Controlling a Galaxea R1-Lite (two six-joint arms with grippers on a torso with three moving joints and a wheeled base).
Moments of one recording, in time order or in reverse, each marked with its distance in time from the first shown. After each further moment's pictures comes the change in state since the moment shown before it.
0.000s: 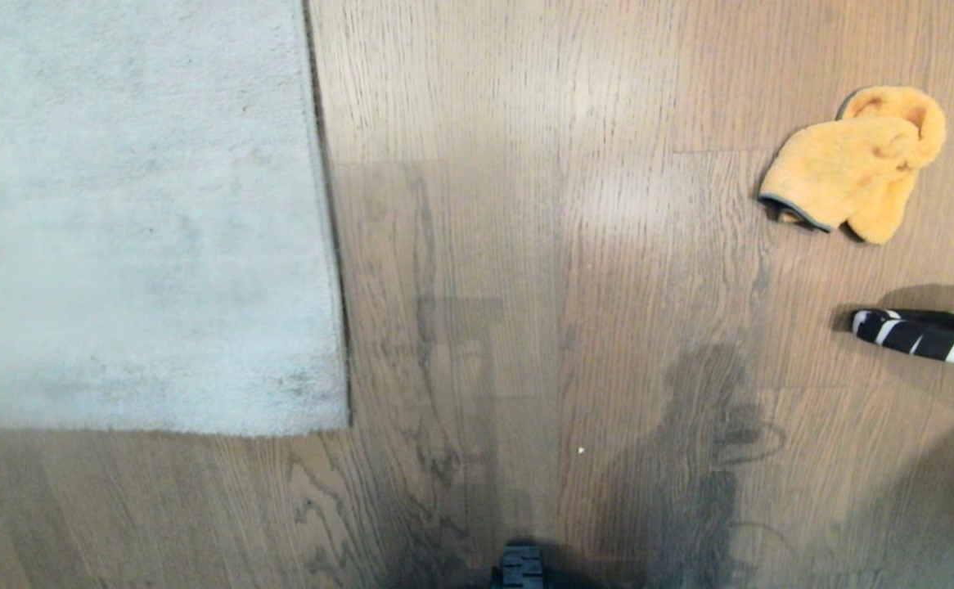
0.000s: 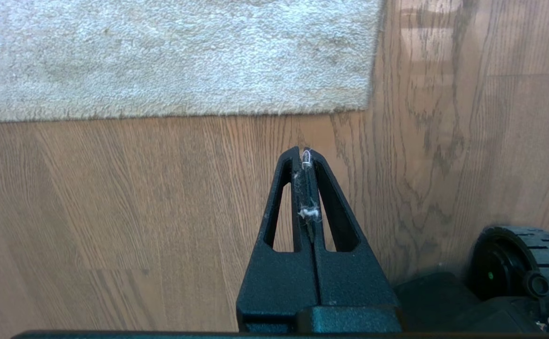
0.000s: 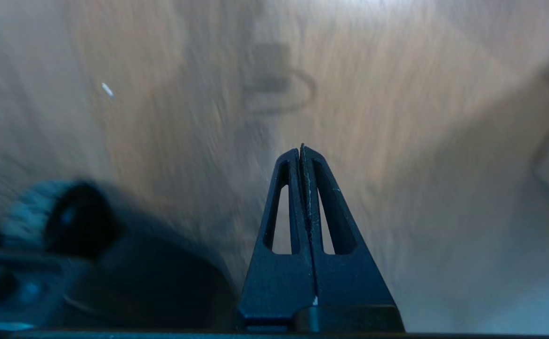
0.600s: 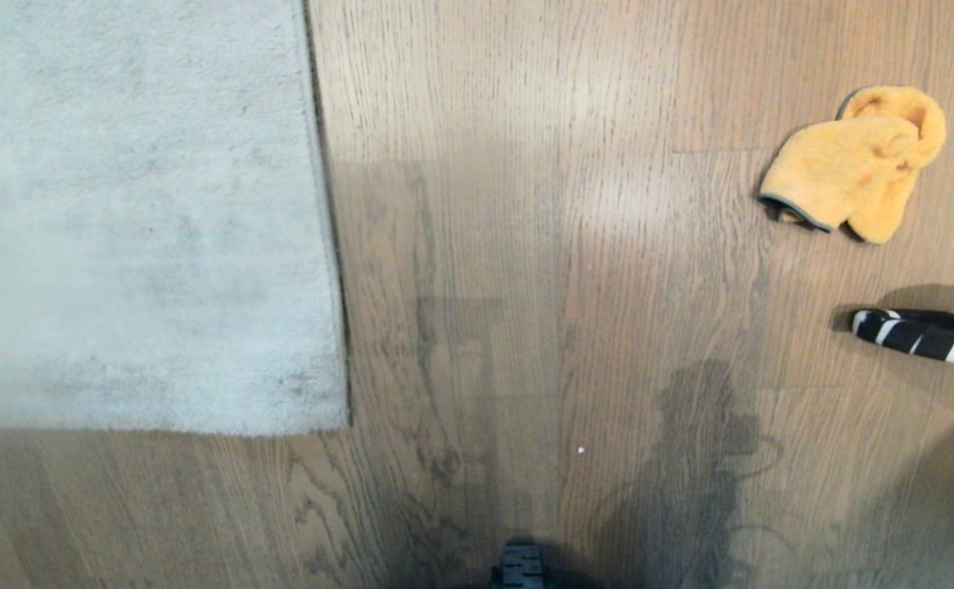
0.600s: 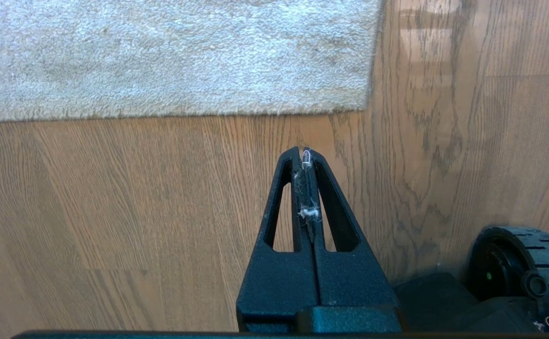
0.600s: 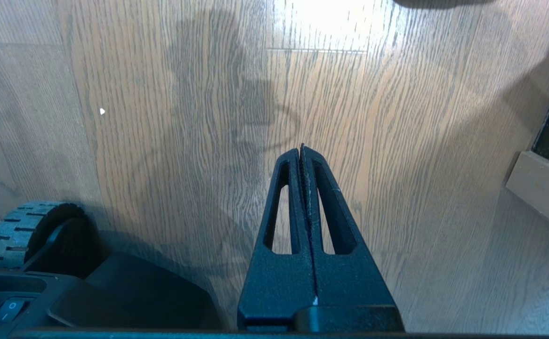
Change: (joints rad) left arm 0.000 0.000 0.000 0.000 0.000 -0.006; right arm -0.014 -0.236 0.002 0.108 -0.015 -0.015
